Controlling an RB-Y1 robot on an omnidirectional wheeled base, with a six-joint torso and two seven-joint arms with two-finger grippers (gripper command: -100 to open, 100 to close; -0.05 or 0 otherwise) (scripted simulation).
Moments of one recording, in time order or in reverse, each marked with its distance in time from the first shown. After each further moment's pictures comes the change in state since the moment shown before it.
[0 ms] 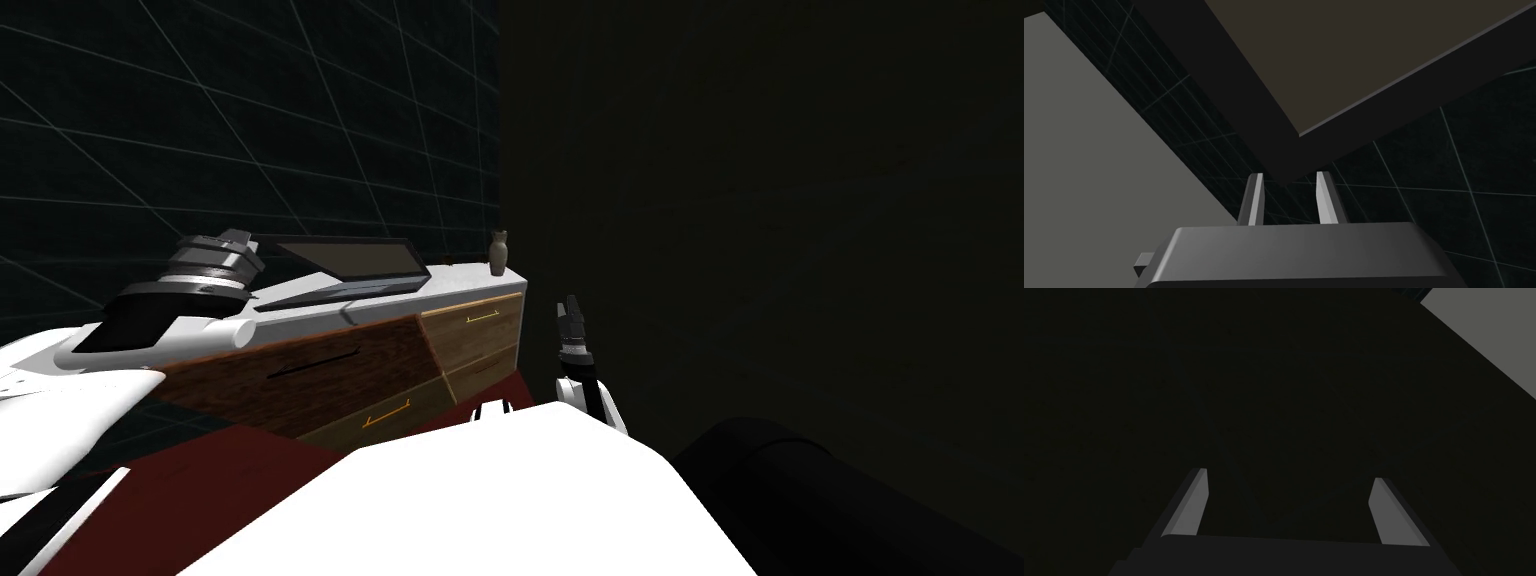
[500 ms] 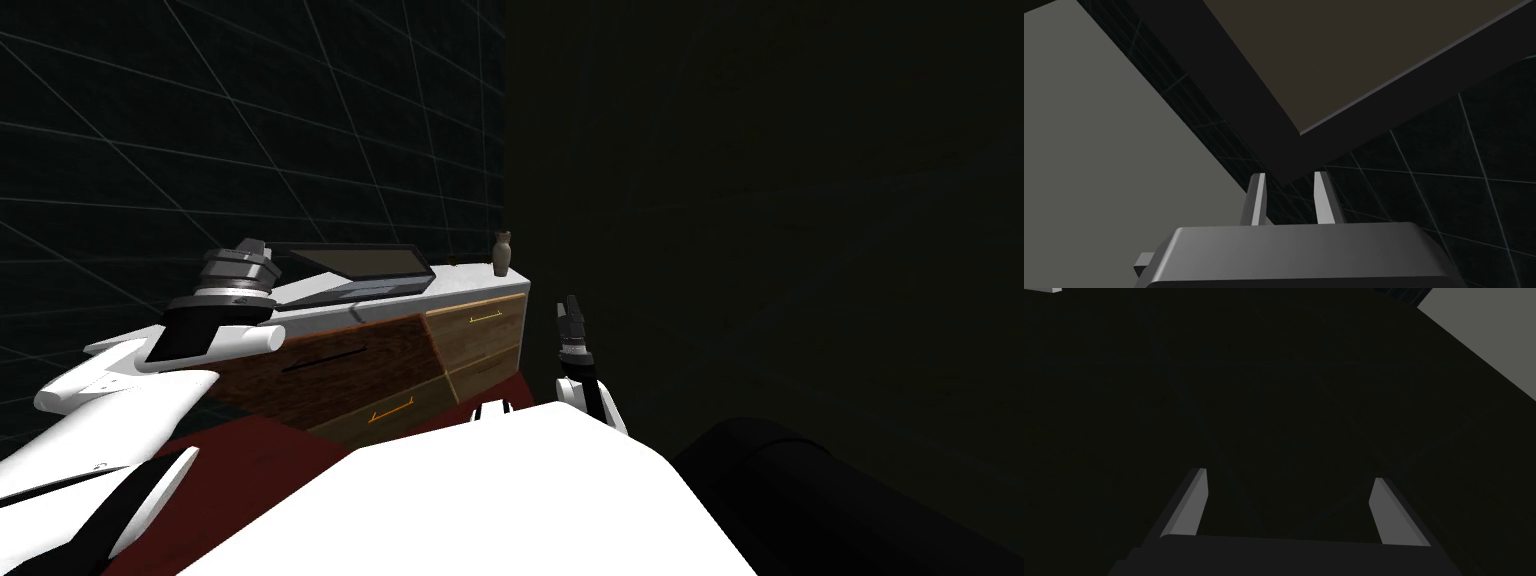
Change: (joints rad) left arm -0.028 -0.117 0.048 0.042 -0.056 -0.140 -0.059; right arm 0.000 0.000 0.000 0.000 0.000 0.000 0.000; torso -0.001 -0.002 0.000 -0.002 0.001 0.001
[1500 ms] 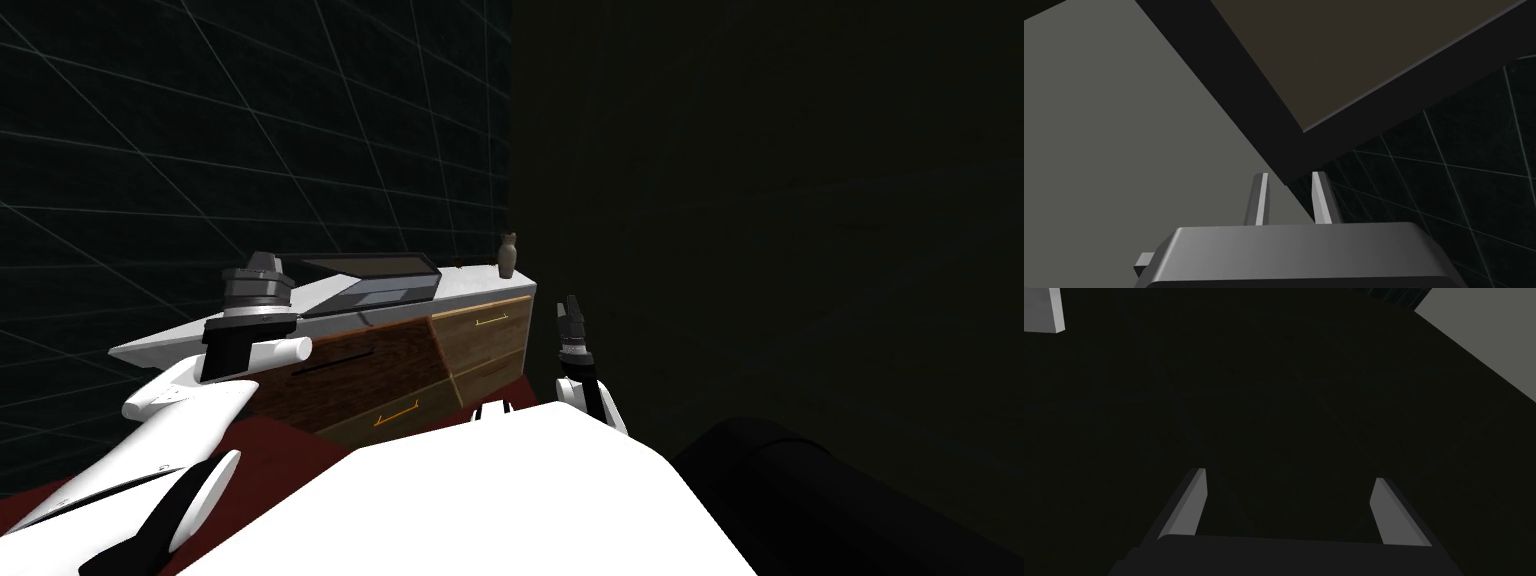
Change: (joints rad) left arm 0.045 -0.132 0.042 -0.022 -0.006 -0.222 -0.071; right arm 0.000 0.000 0.000 0.000 0.000 0.000 0.000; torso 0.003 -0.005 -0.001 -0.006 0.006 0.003
